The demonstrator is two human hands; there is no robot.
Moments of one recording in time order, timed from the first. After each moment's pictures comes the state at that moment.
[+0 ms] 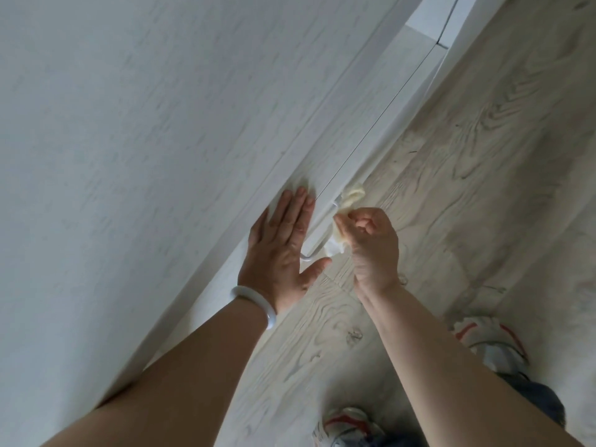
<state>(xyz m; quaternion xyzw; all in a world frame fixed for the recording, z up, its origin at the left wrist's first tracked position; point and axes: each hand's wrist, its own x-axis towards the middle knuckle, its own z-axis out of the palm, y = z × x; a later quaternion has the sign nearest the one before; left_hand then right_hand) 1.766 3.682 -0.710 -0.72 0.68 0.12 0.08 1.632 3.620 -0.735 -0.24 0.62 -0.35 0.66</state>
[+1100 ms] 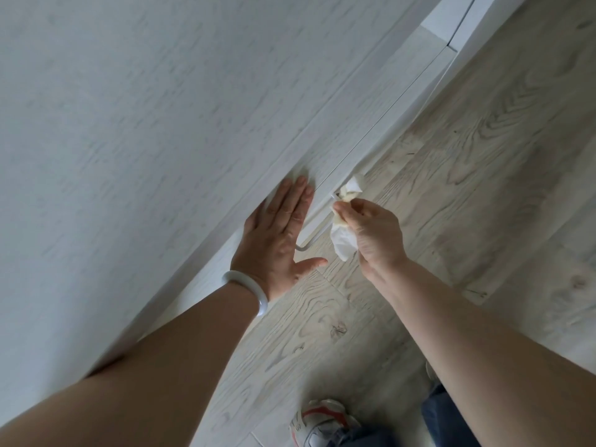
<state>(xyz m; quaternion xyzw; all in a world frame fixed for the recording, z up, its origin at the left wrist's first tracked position) 1.765 3.681 -0.709 -0.72 0.68 0.12 0.09 1.621 3.594 -0.729 -0.27 0.59 -0.24 0.72</state>
